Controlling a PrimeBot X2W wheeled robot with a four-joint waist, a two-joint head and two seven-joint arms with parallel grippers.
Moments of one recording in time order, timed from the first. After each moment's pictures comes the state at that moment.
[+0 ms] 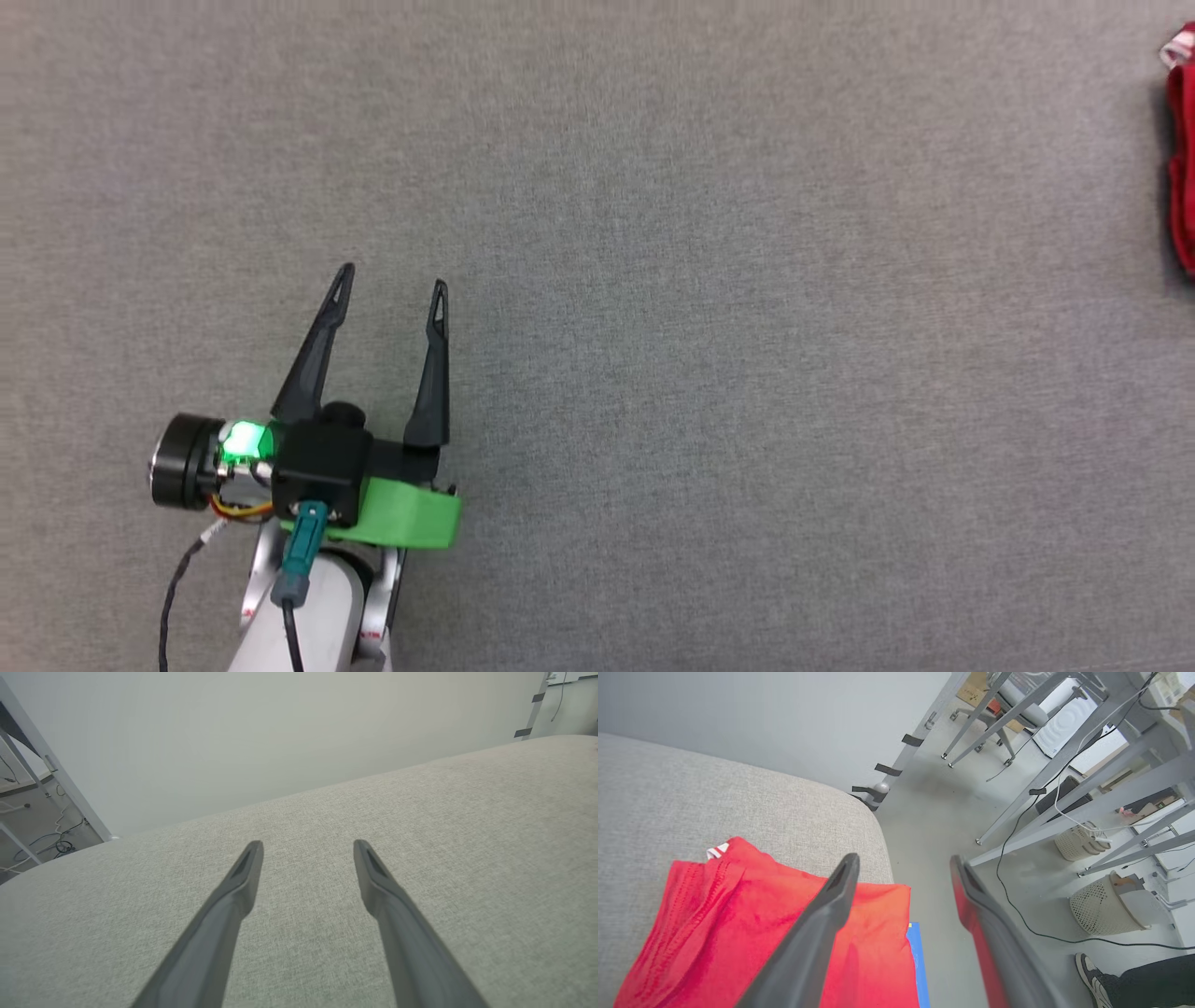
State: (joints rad) left arm -0.18 0.21 -0.23 -0.07 -0.01 0.11 -0.26; right arm -0.76 -0.79 0.00 0.59 0.24 0.13 0.04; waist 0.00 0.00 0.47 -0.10
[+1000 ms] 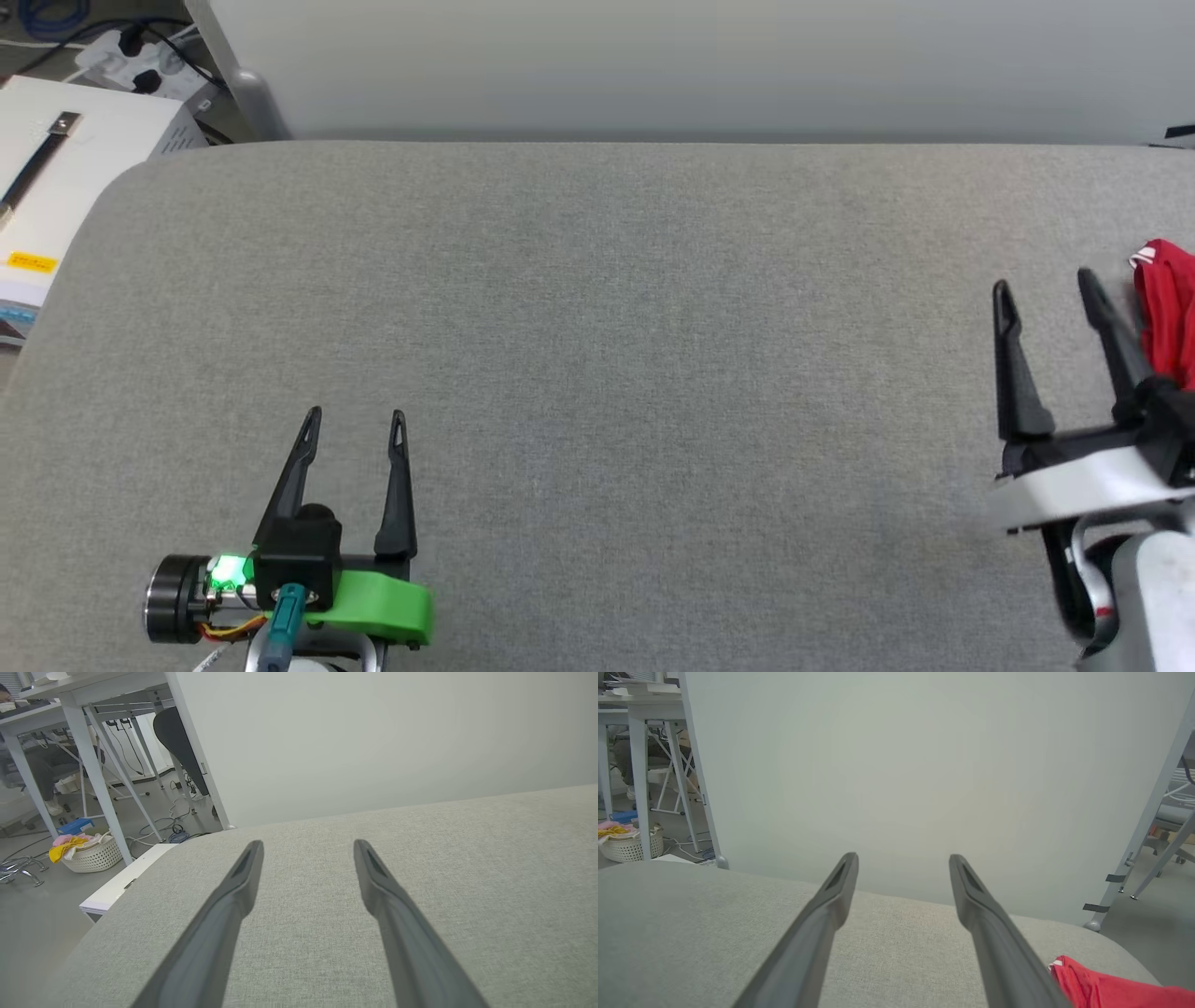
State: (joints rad) left arm 0.01 0.17 -0.15 0.02 -0.04 0.13 -0.26; right arm -0.18 -0.17 -0.03 0.03 0.11 0.13 -0.25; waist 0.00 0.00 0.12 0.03
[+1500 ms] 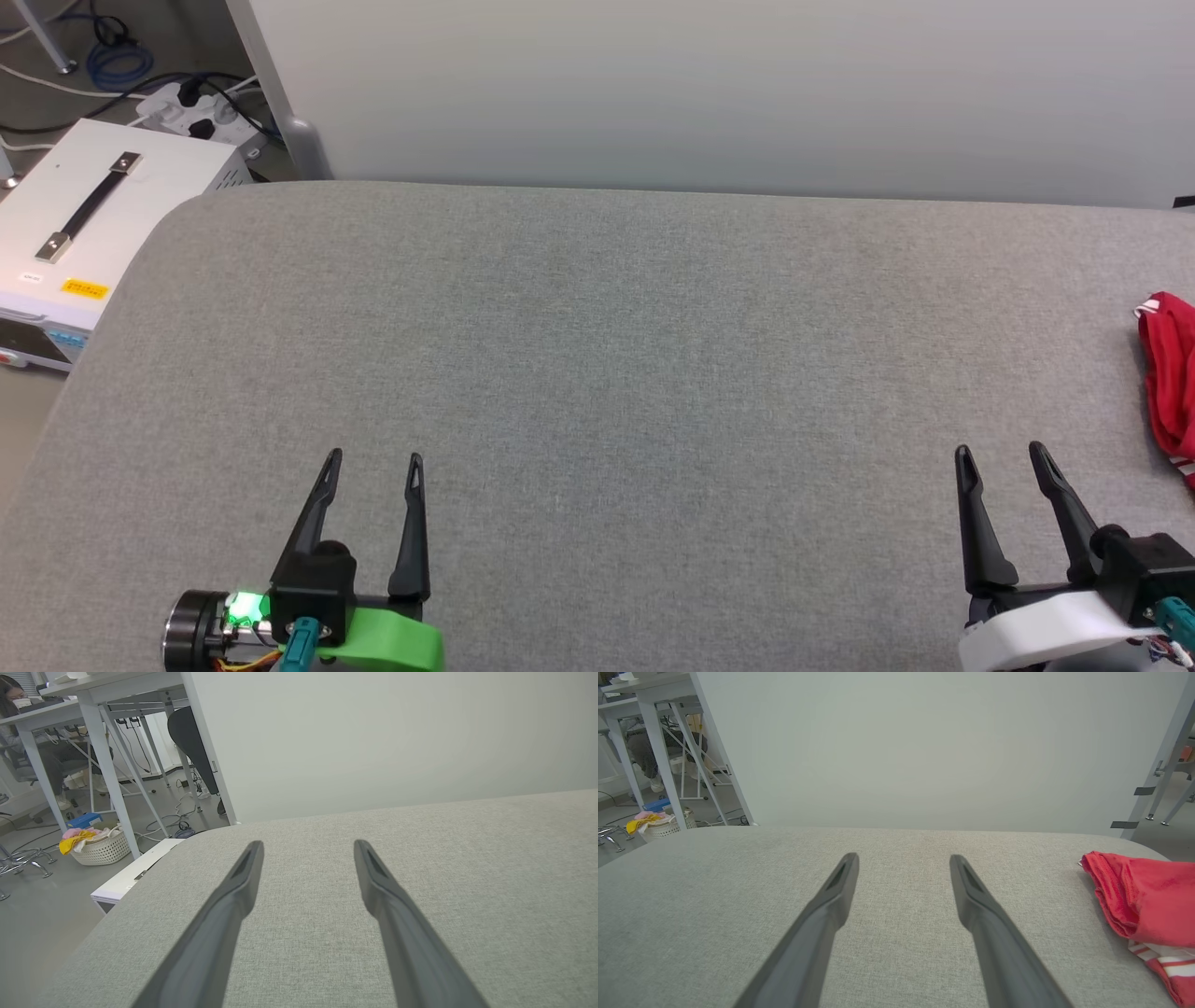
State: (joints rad) left arm 0.07 0.16 -0.15 0.02 -0.04 0.10 -0.26; right arm 0.08 -0.09 -0.02 0.03 0.16 0.13 -0.25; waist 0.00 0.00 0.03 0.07
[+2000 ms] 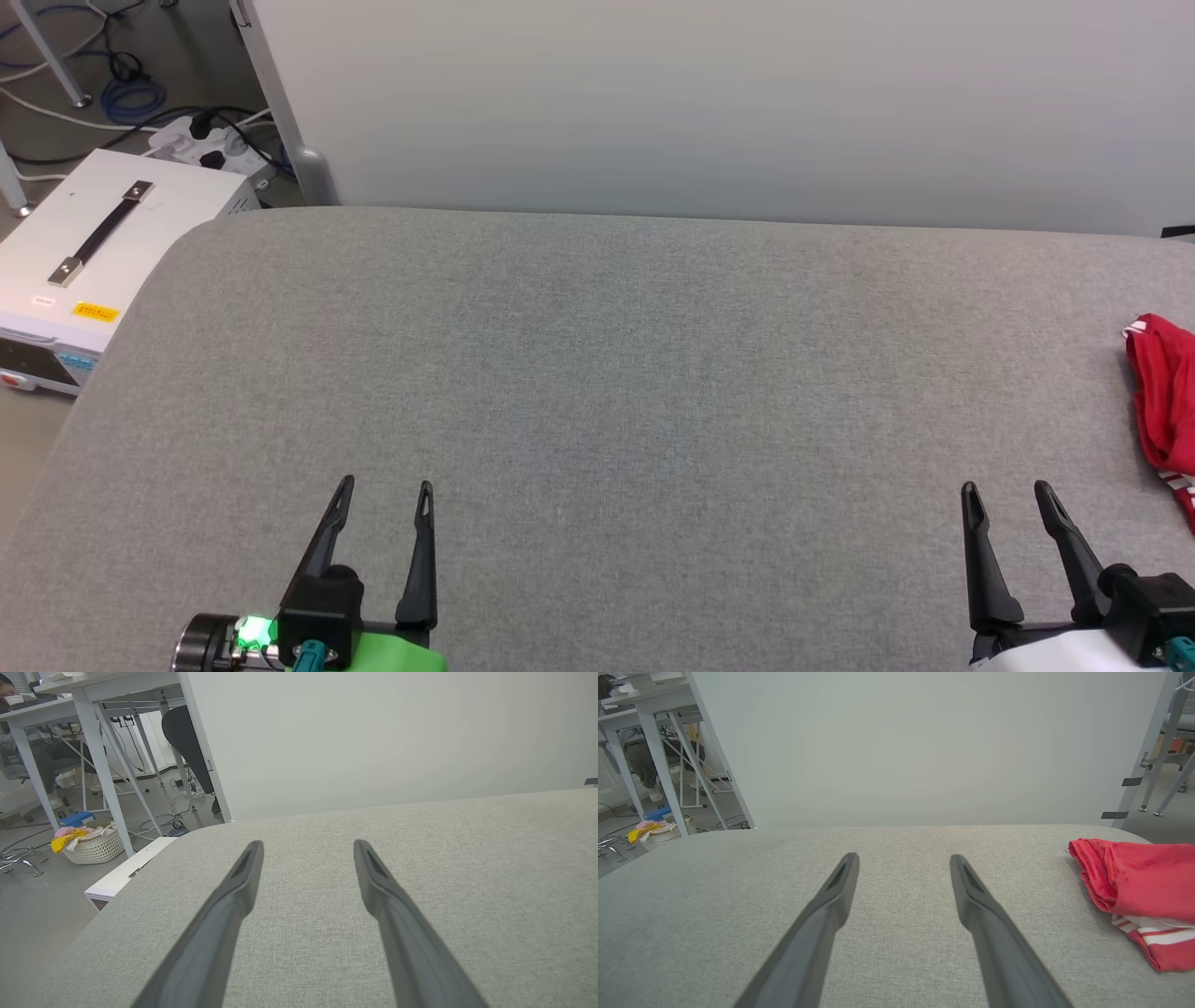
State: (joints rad) left arm 0.11 0.15 -0.16 0.03 -0.04 0.07 -0.26; right arm 0.16 -0.07 -0.04 -0.01 0.18 0.13 -0.25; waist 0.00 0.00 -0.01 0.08
